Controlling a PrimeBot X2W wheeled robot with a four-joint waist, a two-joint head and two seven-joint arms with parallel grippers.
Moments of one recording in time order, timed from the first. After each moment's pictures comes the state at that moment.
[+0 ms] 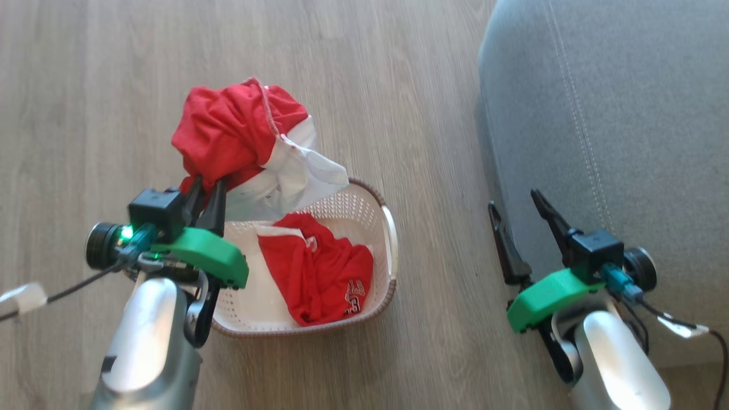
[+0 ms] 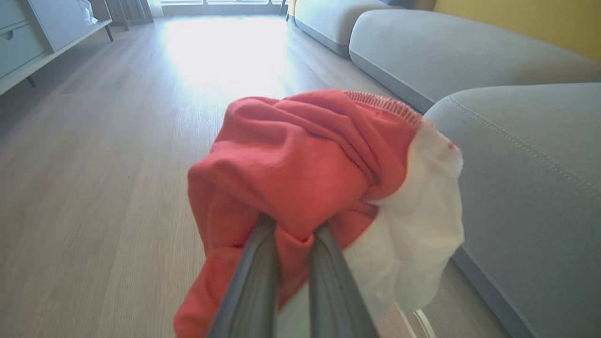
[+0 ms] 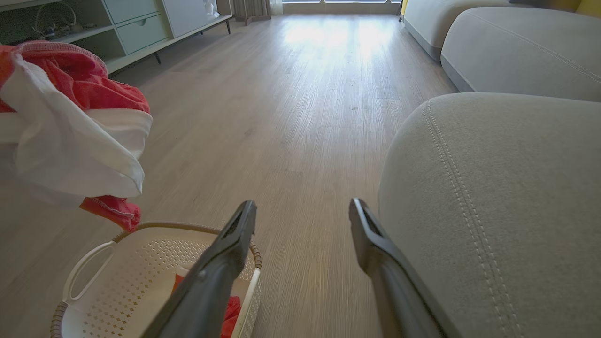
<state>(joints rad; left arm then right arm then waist) -0.40 0.09 -0.15 0.46 -0.15 -0.03 -0.25 -0.24 -0.05 0.13 0.38 0.07 0.13 -0.26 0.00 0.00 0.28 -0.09</state>
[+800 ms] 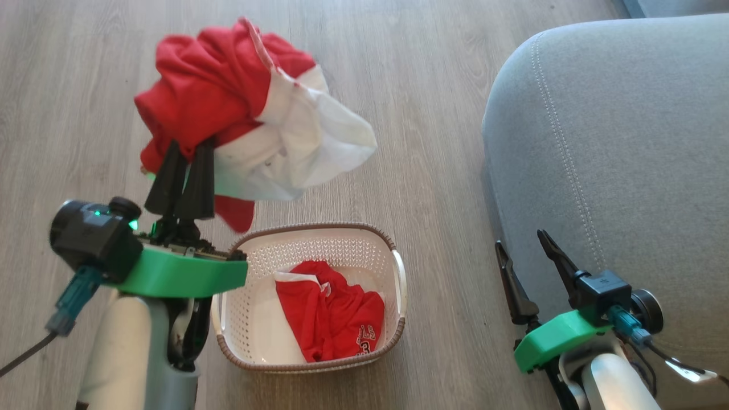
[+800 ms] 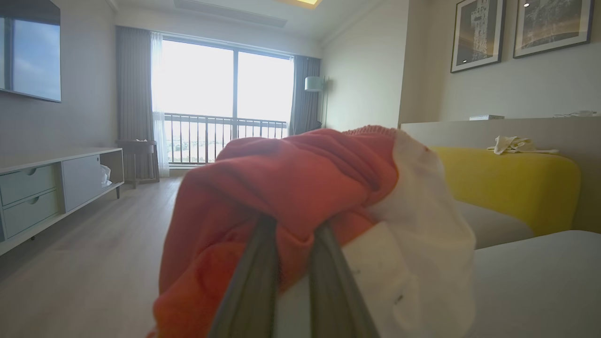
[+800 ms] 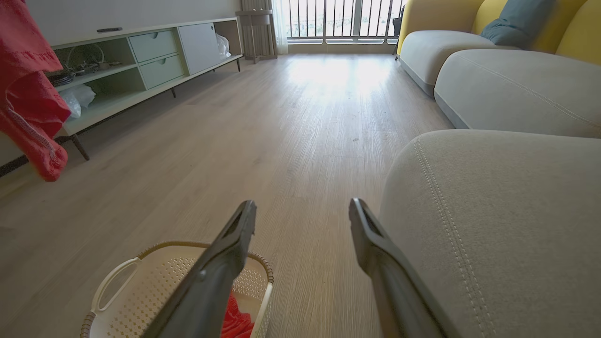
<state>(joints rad) -0.23 0.04 -0.10 -0.11 -0.21 -0.07 -0.25 -0.09 -0.05 0.11 0.30 0.08 0.13 -0.26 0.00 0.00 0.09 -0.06</state>
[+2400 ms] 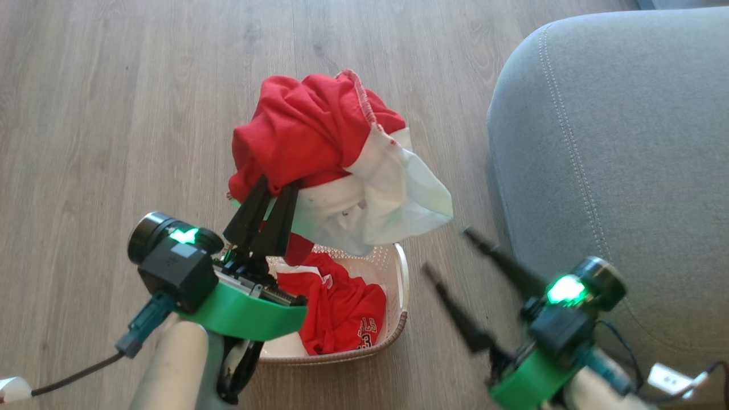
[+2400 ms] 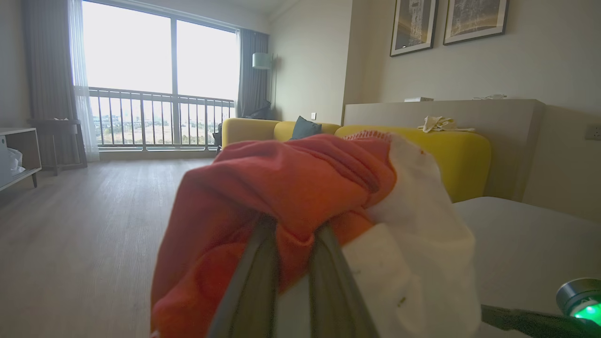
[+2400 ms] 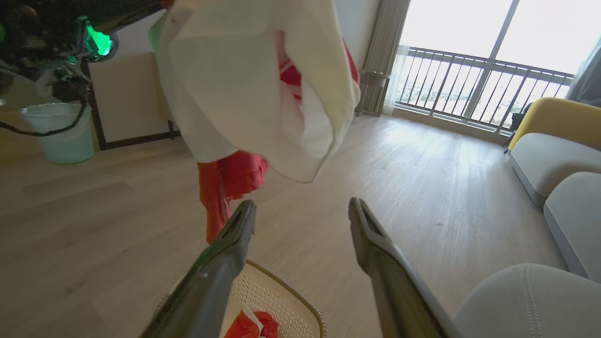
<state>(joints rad) -0.18 0.04 -0.28 -0.15 -0.22 -0.11 -0.26 -0.09 -0.26 0.45 -0.03 0.10 0.13 -0.26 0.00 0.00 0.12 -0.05</state>
